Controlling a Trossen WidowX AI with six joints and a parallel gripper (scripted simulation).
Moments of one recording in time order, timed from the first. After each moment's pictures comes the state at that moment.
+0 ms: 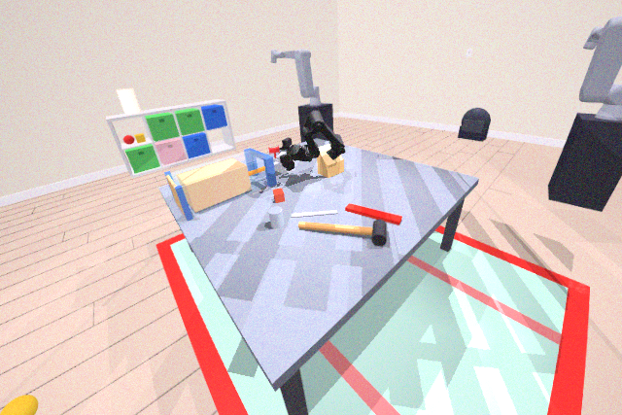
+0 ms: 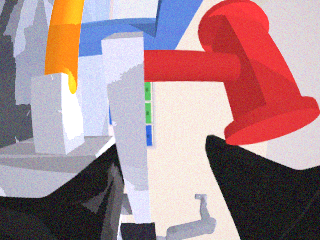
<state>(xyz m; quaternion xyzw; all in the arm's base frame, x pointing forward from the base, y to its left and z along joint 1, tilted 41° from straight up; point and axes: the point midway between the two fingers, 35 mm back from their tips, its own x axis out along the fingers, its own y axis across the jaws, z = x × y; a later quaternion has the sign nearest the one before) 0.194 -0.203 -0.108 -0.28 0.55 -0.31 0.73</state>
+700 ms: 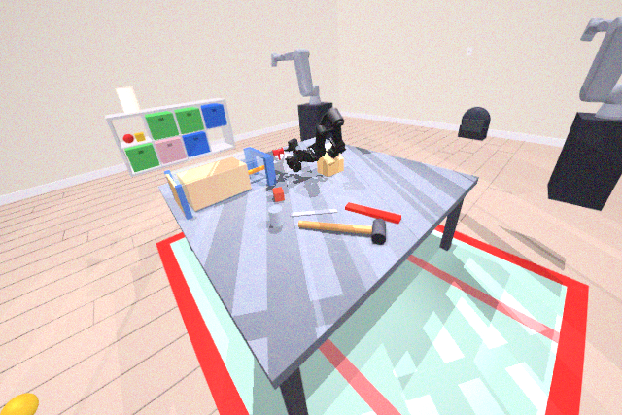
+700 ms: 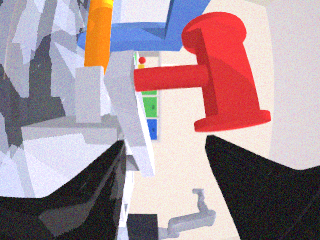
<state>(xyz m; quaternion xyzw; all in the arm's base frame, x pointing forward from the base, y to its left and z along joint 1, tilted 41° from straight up) 0.190 -0.159 -0.082 -0.27 0.56 -0.29 0.72</state>
